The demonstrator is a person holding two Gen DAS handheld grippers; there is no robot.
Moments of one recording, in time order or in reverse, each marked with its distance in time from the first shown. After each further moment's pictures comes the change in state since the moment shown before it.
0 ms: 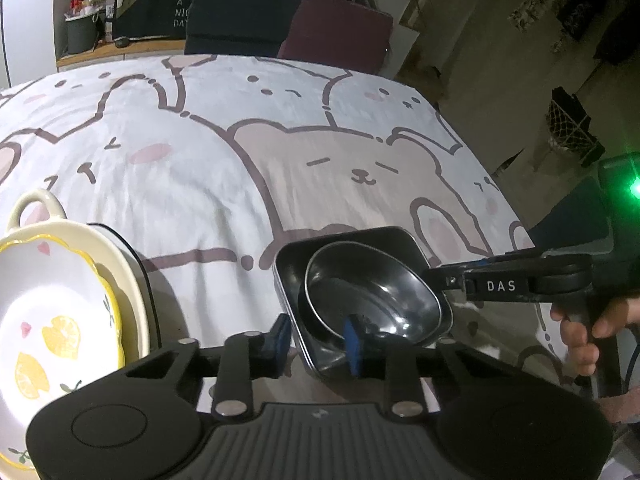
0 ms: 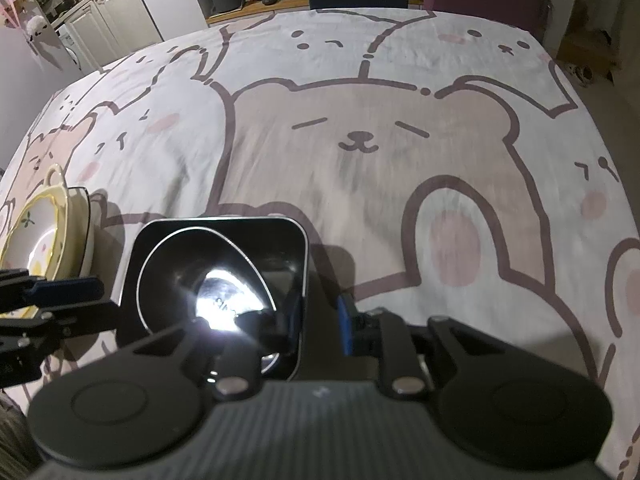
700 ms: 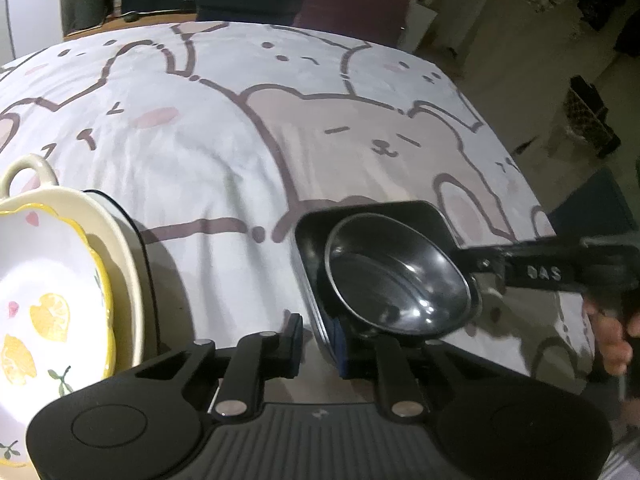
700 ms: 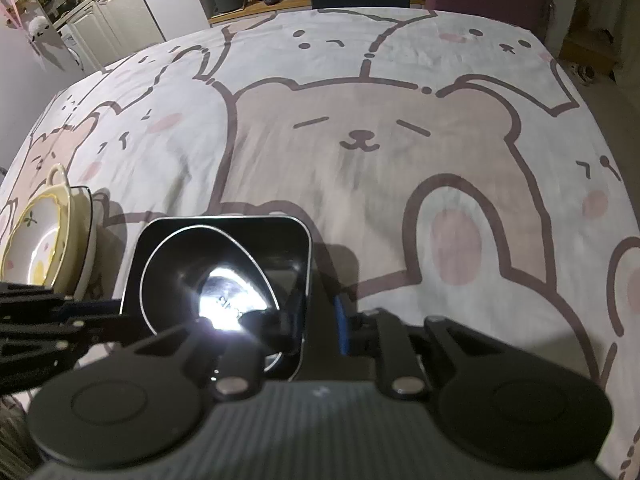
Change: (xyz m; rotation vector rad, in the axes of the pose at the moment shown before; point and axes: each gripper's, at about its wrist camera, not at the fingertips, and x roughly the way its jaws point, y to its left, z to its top) left arm 0.024 0.010 -0.001 -0.039 0.071 0.028; right arm -0.001 0.000 -0.002 0.001 -0.006 0.007
